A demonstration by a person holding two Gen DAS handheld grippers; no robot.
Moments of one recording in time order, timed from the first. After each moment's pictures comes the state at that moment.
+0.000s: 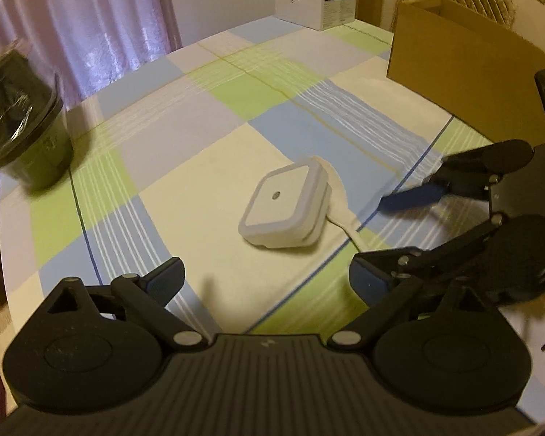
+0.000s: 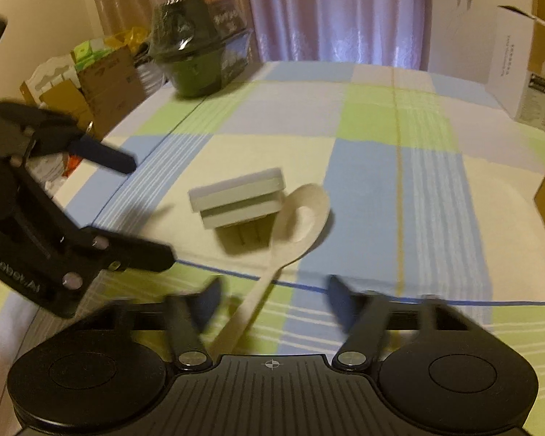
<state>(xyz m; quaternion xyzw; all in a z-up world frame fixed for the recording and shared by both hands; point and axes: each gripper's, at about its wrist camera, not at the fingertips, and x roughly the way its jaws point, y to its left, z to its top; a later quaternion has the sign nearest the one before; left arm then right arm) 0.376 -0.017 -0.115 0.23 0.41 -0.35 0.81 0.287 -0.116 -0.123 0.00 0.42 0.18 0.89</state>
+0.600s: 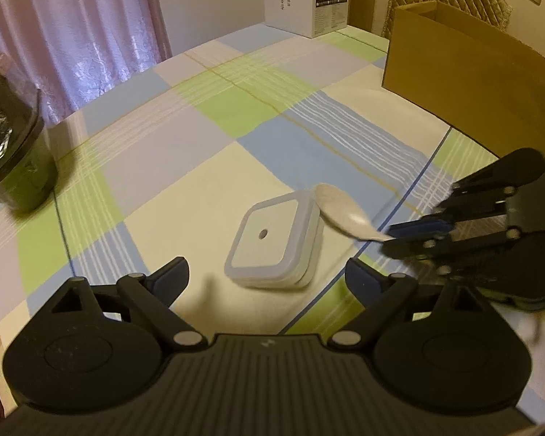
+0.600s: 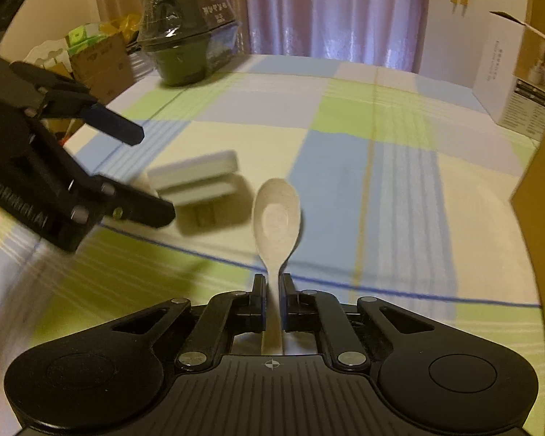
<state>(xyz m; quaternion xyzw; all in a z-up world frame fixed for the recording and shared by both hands) 0.393 -0.038 -0.120 0.22 0.40 -0.36 0.81 0.277 -0.143 -0.126 -0.04 0.41 0.16 0.89</state>
